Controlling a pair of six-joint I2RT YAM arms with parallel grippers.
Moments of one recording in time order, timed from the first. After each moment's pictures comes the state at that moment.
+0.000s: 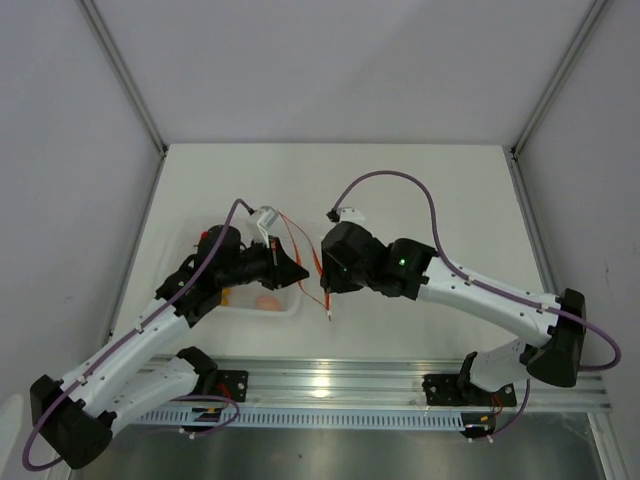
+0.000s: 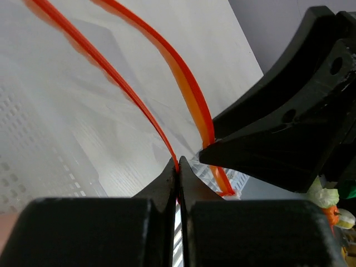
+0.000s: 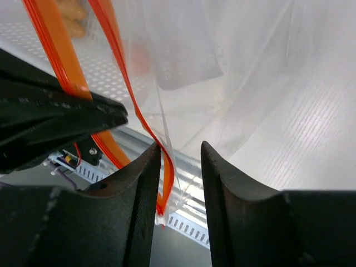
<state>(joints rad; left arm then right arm) -0.60 0.87 0.73 -0.28 0.44 -0.57 1.11 1.40 1.35 -0.78 0.24 0.79</state>
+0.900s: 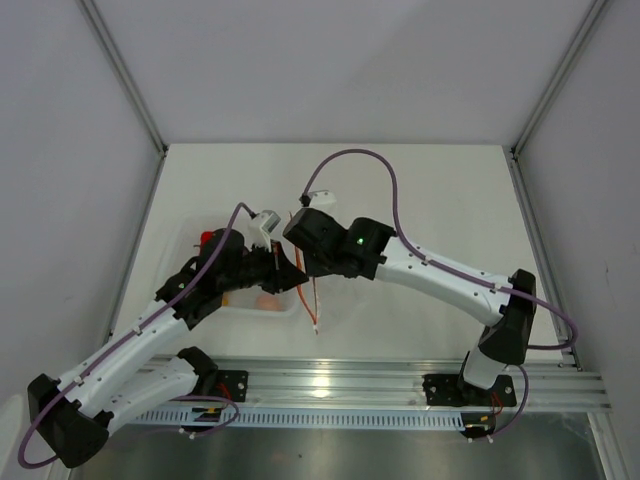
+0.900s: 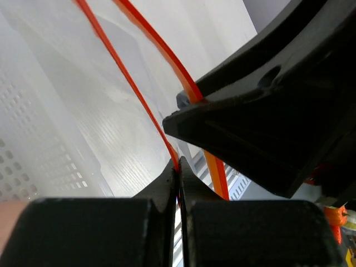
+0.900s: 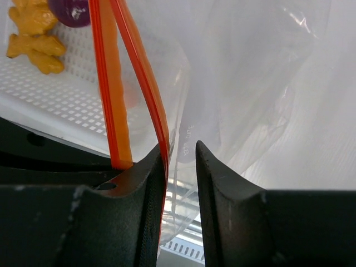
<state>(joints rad) -0.65 0.85 0.73 -0.33 0.36 -0.57 1.13 1.69 1.73 -0.98 0.40 0.75</state>
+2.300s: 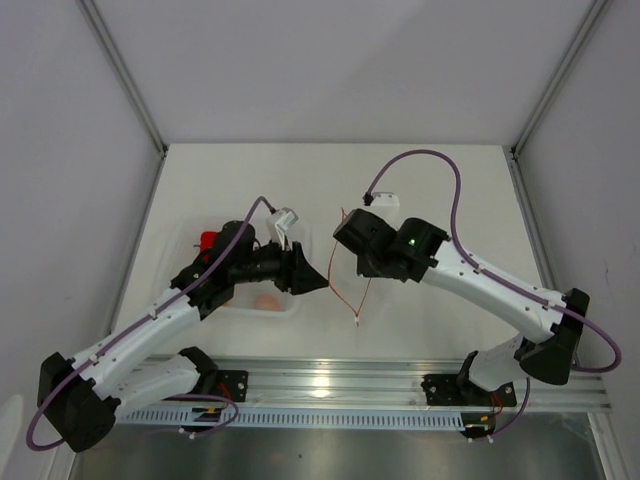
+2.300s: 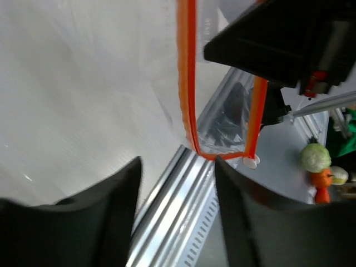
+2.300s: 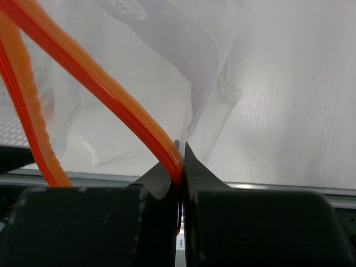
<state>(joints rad) -0.65 0.97 0.75 -0.19 0.55 -0.53 1.04 1.44 1.52 -1.17 0.52 0.89</state>
